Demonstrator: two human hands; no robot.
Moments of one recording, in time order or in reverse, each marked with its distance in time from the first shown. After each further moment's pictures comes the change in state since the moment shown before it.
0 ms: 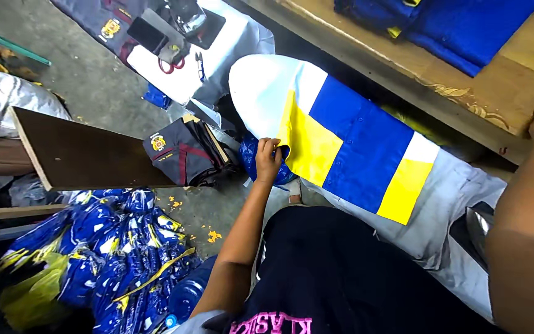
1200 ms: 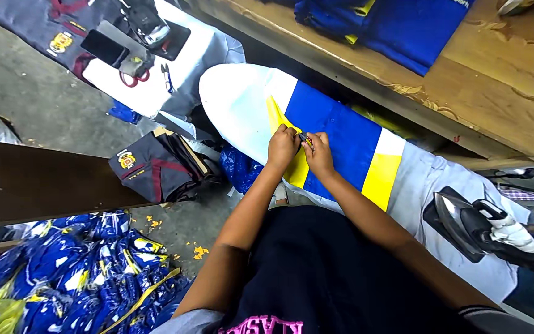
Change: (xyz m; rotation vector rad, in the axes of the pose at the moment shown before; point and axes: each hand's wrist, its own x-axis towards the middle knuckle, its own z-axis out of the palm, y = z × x) left_hand 0.063 0.085 0.058 0.125 -0.540 -0.146; right_hand -0.342 -0.137 0.151 0.470 -0.325 -0.837
